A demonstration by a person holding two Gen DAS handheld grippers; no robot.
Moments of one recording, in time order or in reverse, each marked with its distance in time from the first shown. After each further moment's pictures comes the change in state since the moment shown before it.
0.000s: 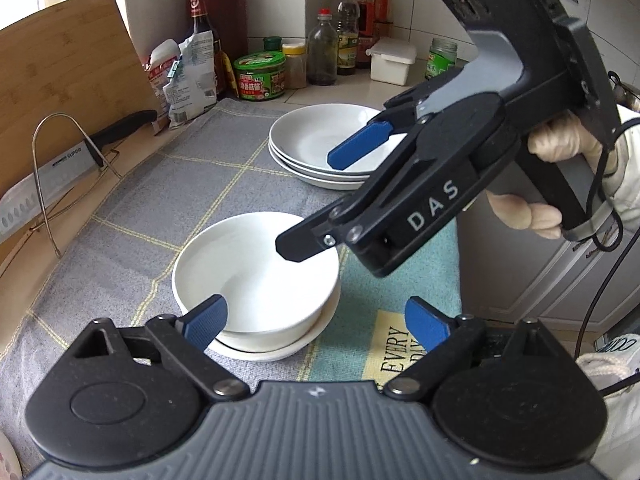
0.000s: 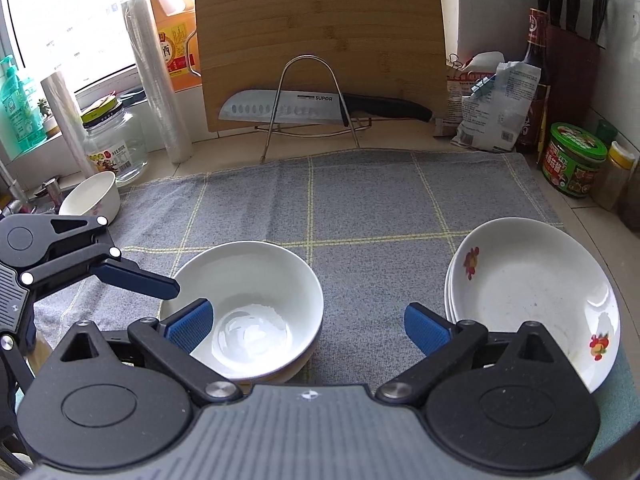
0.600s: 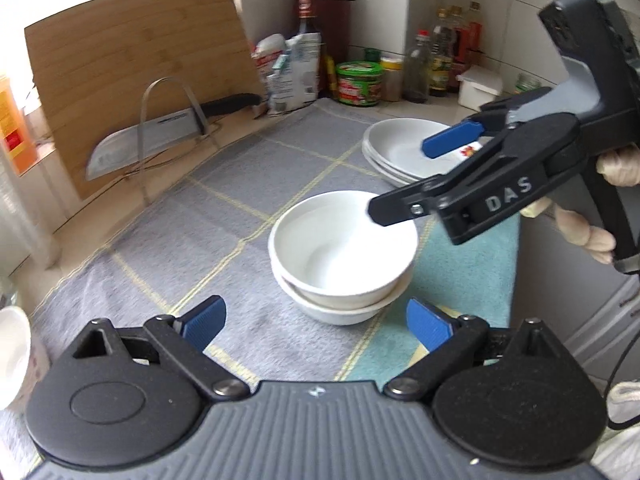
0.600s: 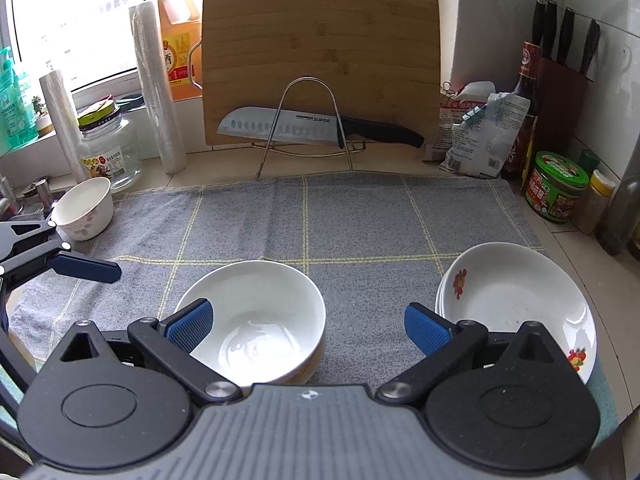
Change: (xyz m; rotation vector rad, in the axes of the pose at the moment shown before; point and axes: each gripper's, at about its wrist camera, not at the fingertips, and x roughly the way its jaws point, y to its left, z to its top) left arm -0.038 0.019 -0.032 -0.236 -0.033 0.237; right arm -0.010 0.023 0.005 -0.058 -0.043 -0.068
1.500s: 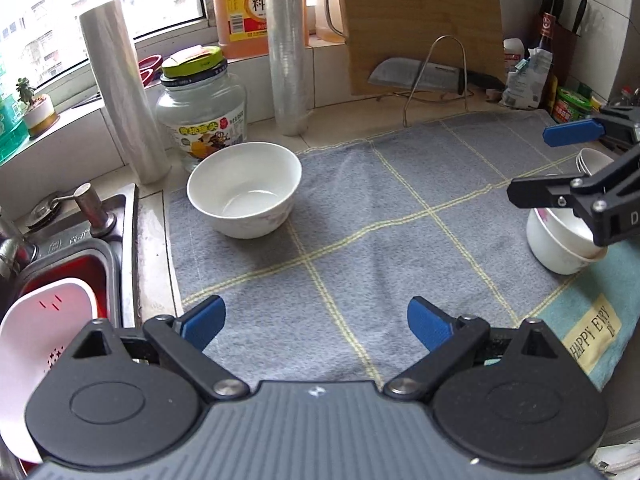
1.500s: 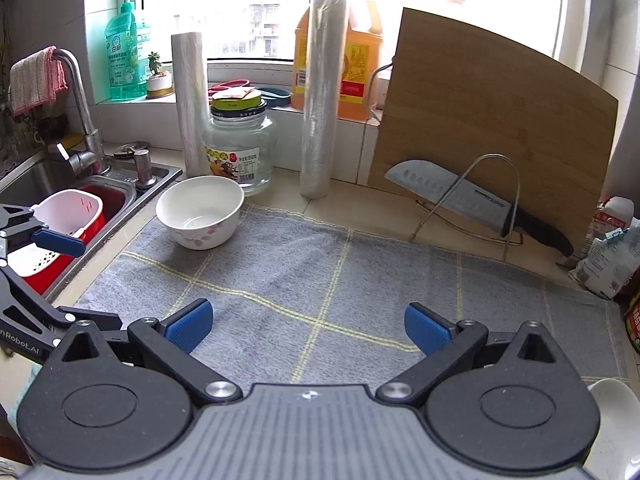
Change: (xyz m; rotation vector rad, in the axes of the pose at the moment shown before) left arm -0.078 0.117 -0.095 -0.382 0.081 0.374; right arm 0.033 0.139 0.042 -0.283 -0.043 0.194
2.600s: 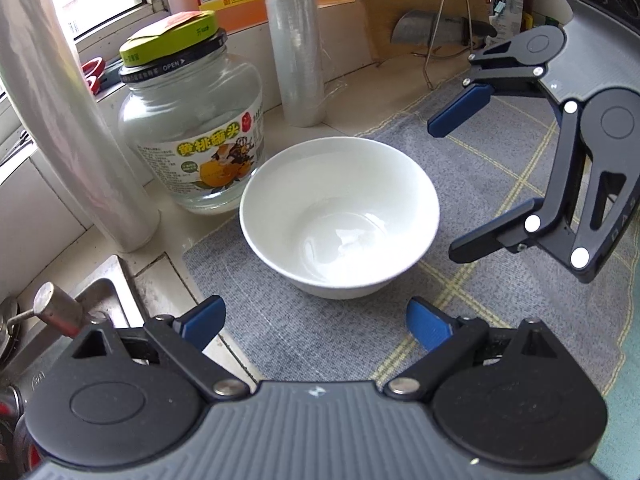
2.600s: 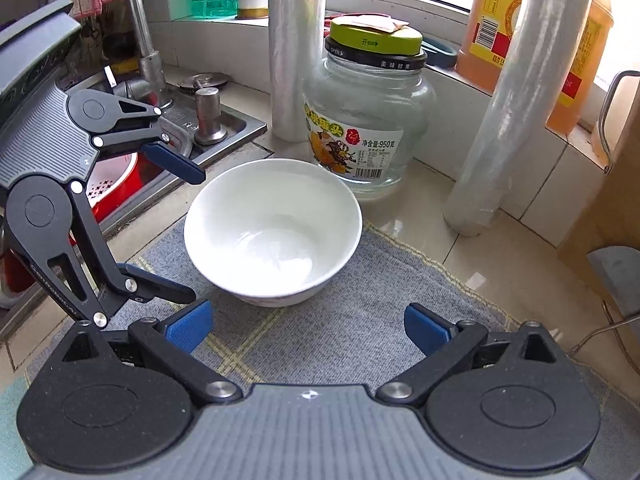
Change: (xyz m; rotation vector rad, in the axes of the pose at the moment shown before) left arm 0.104 0.102 0.045 0.285 0.039 -0.141; right arm 0.171 0.048 0.073 -0.250 0.165 0.283
